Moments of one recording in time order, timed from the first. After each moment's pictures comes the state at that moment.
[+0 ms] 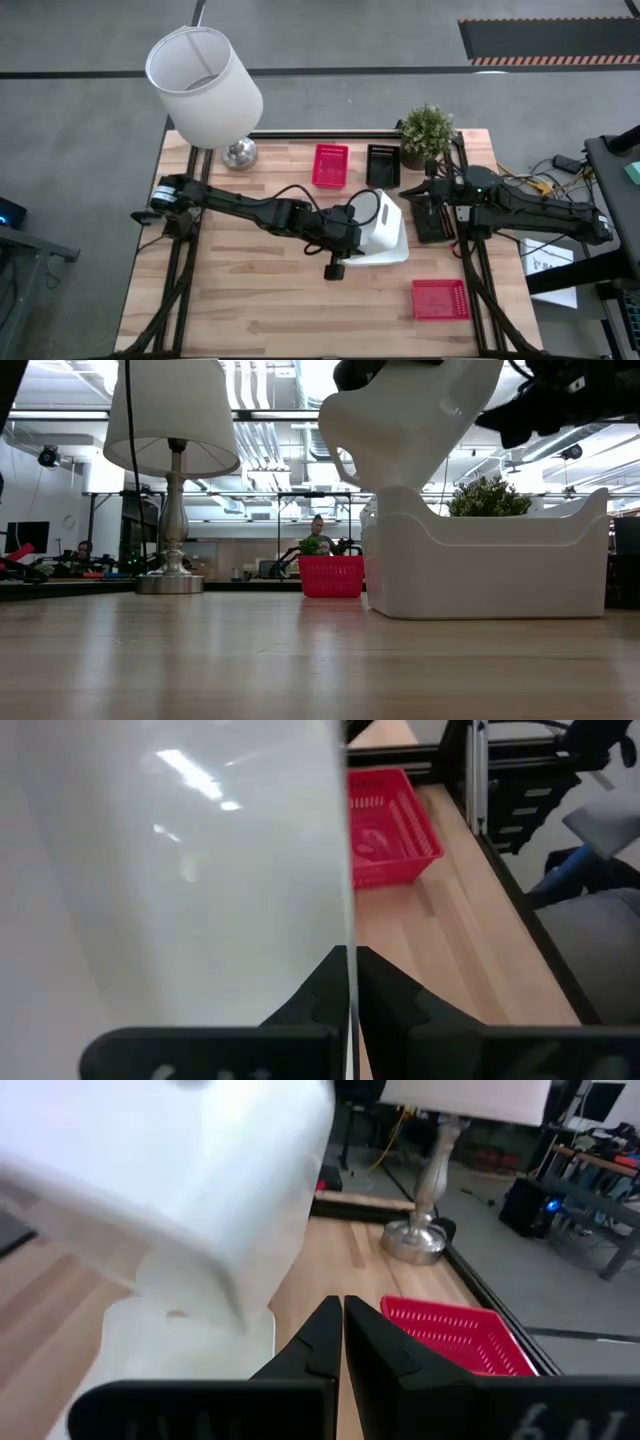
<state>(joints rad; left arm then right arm) -0.19 1.85 1.63 -0.35 0.02 -0.05 -0.25 0.36 0.35 -0.05 -0.22 -0.19</state>
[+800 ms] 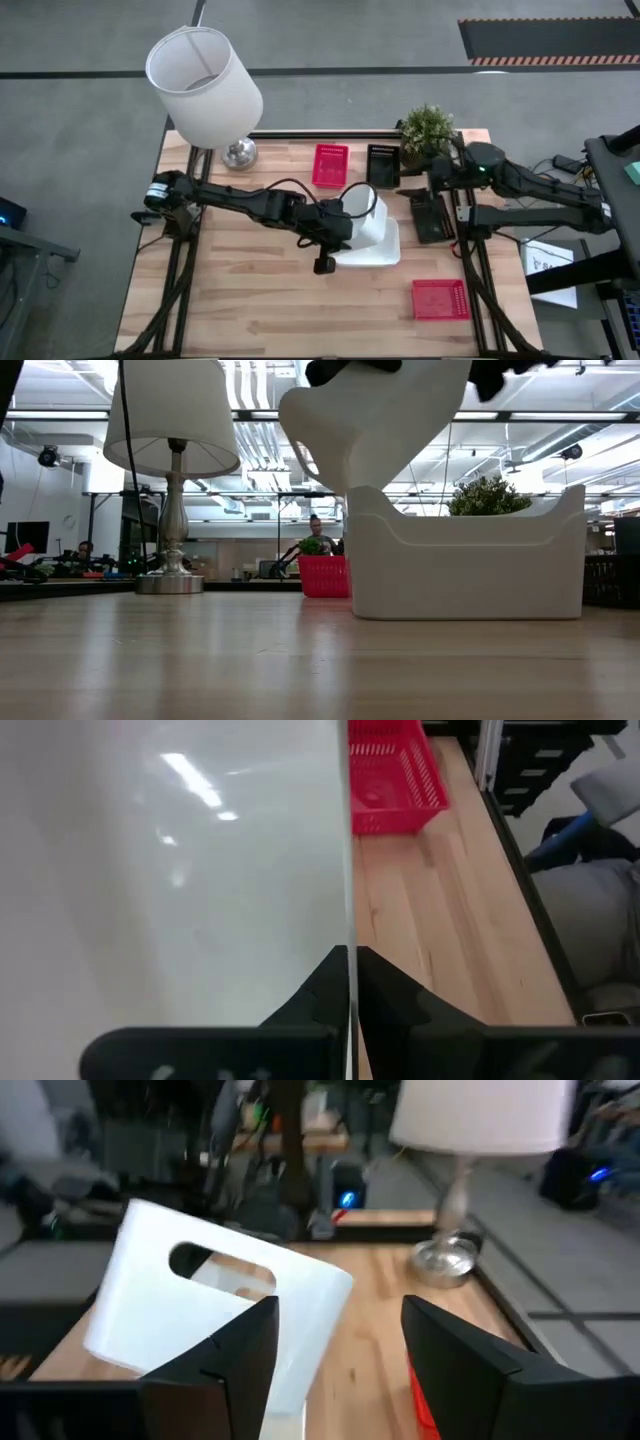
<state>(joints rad) -0.17 1.80 1.67 -0.58 0.04 -0.10 -0.25 0.76 0.76 -0.25 -0.28 -0.09</state>
